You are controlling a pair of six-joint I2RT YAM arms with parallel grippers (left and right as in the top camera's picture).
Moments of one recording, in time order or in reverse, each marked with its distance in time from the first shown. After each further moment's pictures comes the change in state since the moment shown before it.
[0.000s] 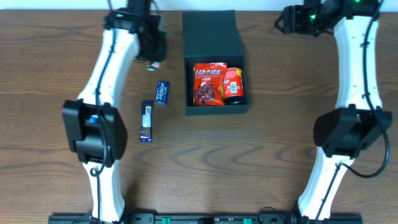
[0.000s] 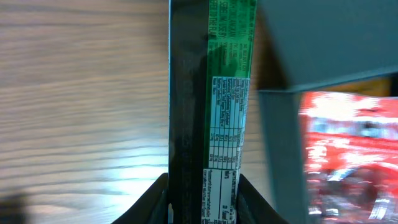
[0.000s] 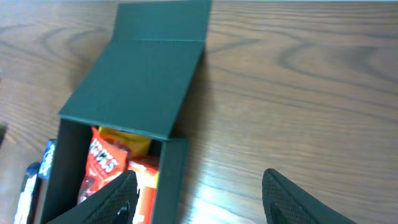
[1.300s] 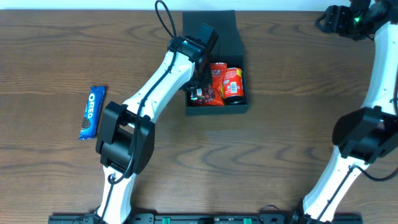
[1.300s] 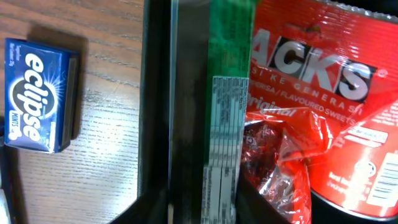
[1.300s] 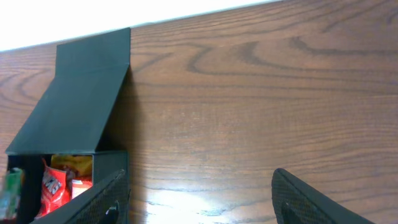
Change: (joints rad) left arm -0.299 0.000 -0.141 0.000 -0.134 -0.557; right arm -0.204 0.000 0.000 0.021 0.000 0.002
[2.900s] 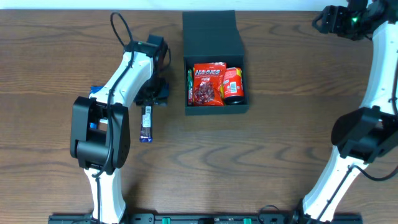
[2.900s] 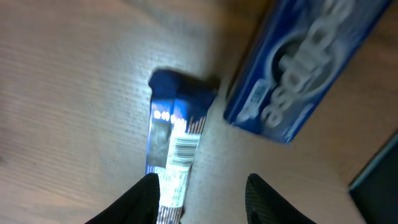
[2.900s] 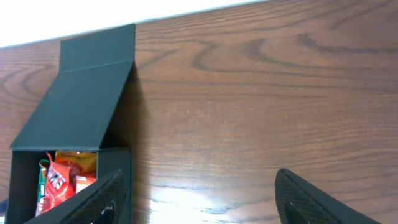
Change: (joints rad) left arm 0.261 -0.062 -0.263 -0.103 -0.033 0.182; right arm 0.014 0.000 0.000 -0.011 -0.004 0.000
